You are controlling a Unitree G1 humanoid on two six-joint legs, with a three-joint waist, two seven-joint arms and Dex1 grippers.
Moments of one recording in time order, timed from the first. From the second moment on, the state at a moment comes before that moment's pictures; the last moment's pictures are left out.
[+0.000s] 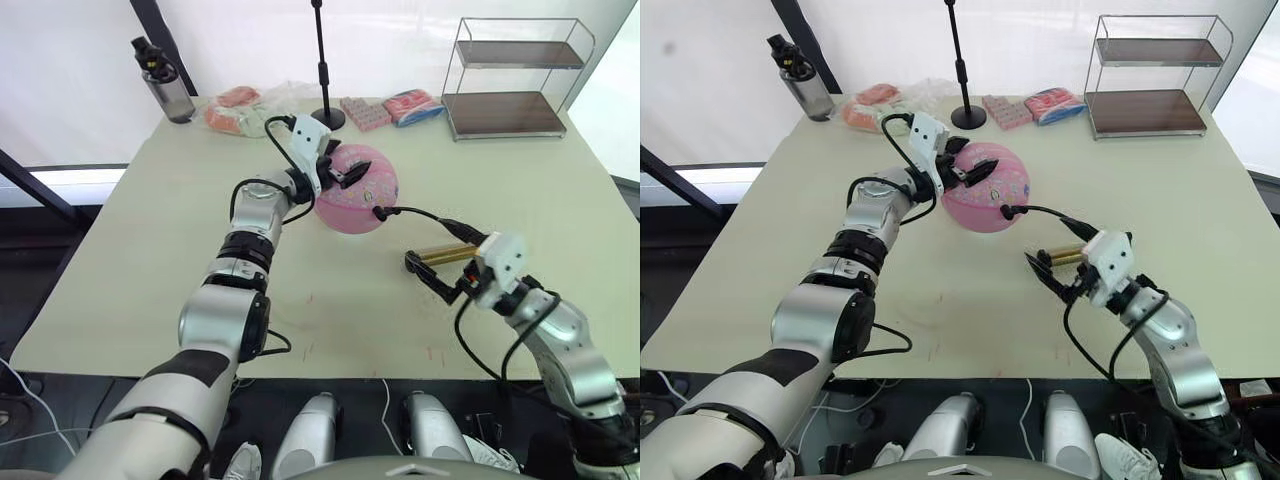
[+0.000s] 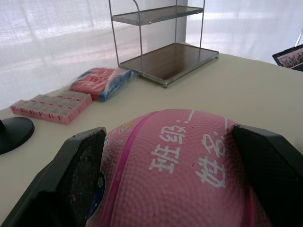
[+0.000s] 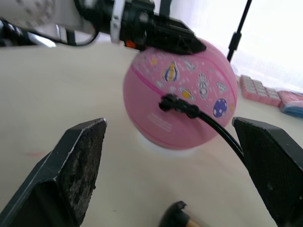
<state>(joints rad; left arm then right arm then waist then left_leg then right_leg) -1.09 0.26 0.01 1.03 -0.13 -0.06 -0.73 -0.12 -0.43 0.11 -0.32 0.20 0.12 0.56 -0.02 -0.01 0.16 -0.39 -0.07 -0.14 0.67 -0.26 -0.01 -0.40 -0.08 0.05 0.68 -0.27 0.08</state>
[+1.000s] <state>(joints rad) -1.08 0.23 0.03 1.05 -0.12 -0.08 -0.71 -0.58 -0.43 0.41 0.15 -0.49 -0.12 0.37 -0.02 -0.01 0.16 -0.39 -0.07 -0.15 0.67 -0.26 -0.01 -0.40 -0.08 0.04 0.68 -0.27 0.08</state>
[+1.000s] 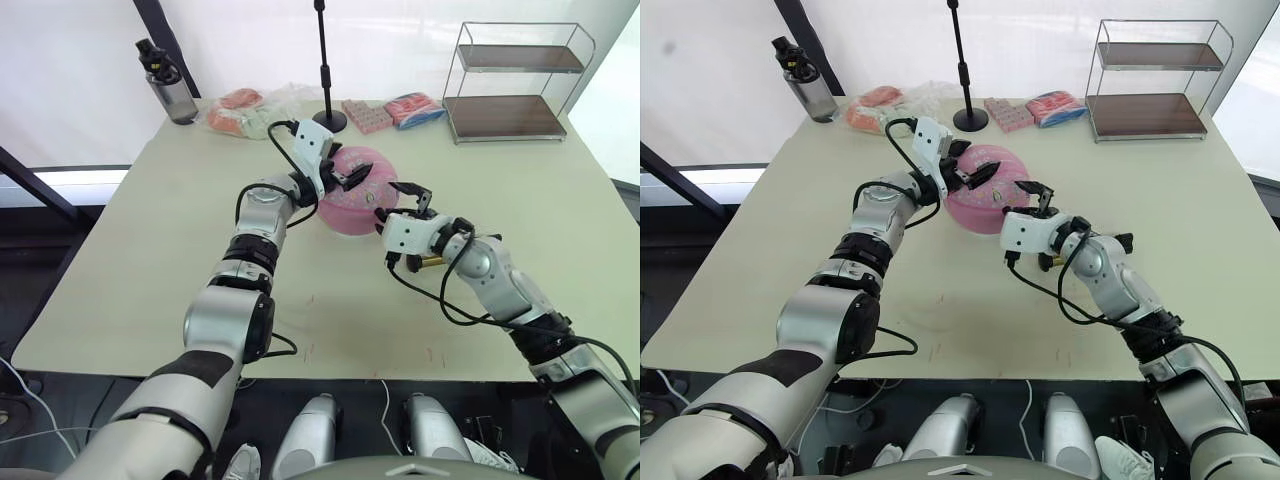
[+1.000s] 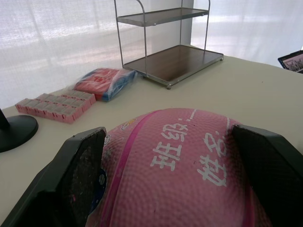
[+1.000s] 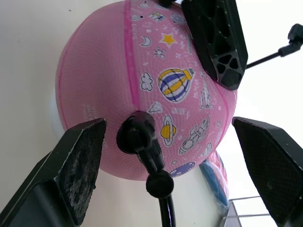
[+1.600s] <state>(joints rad) -1.07 0.22 0.03 1.04 -0.12 -0.08 -0.69 -0.57 -0.41 0.41 0.22 -0.56 -0.18 0.34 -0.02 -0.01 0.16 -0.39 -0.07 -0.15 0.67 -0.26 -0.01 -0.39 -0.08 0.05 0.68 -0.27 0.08</state>
